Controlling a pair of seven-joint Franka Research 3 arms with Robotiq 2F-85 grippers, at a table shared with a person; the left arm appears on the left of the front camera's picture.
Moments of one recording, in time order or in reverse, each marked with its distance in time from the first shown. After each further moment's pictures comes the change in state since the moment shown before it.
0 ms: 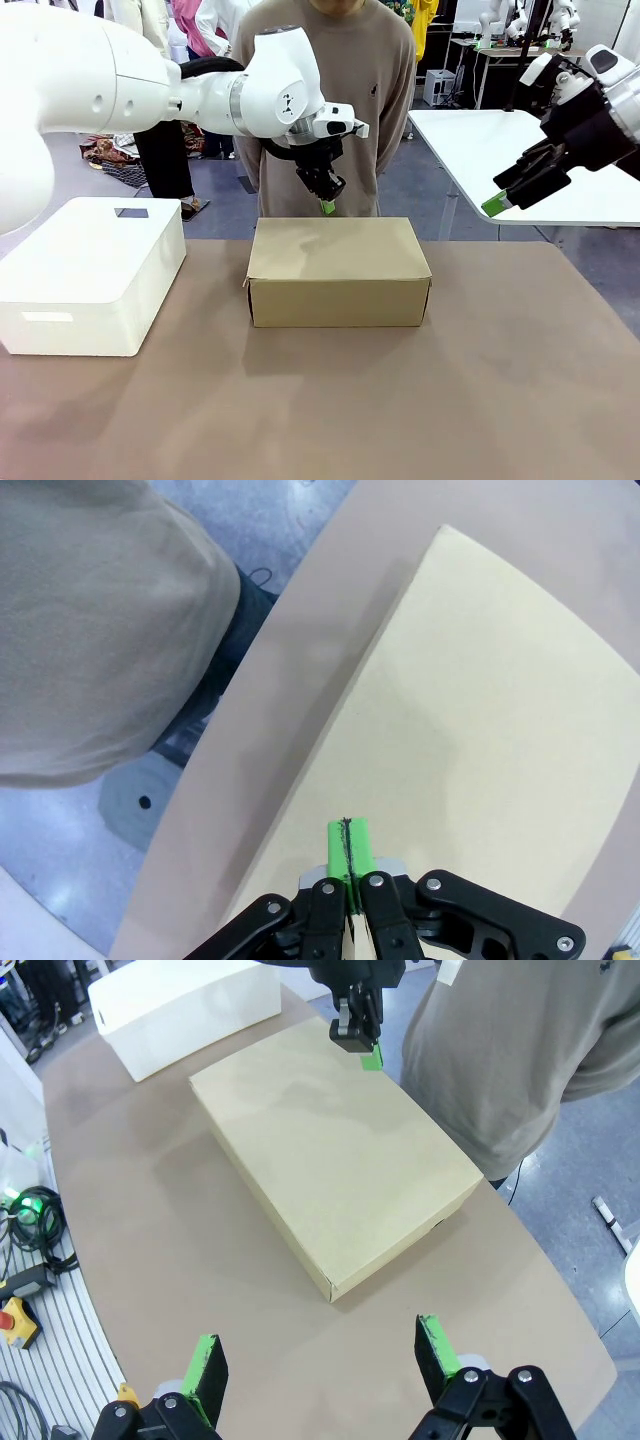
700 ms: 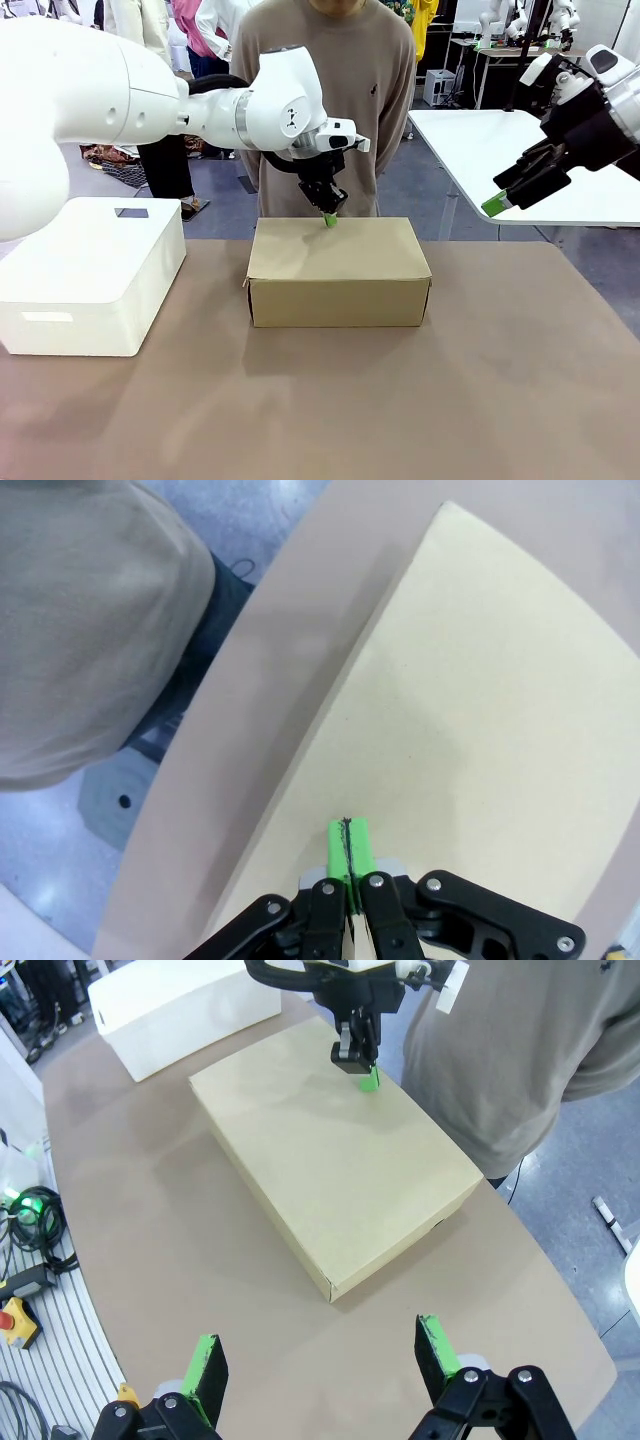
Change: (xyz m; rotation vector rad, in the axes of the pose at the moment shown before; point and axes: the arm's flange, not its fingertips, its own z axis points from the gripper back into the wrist) left arm -0.003 0.000 -0.023 -0.032 0.020 0.012; right arm 0.000 0.000 0.000 0.000 0.000 0.000
